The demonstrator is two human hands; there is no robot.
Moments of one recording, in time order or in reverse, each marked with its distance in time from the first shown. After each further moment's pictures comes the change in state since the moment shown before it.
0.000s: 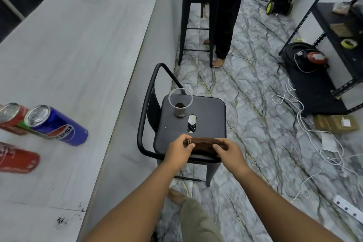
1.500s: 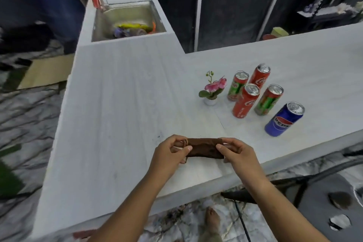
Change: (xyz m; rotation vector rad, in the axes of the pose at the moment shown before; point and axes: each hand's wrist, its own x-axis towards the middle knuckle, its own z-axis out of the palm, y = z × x) left_hand -0.411 -0.148 -0.211 -0.738 1.119 -0.319; right_hand -0.246 -0.194 0.287 -0.220 -1.107 -0.429
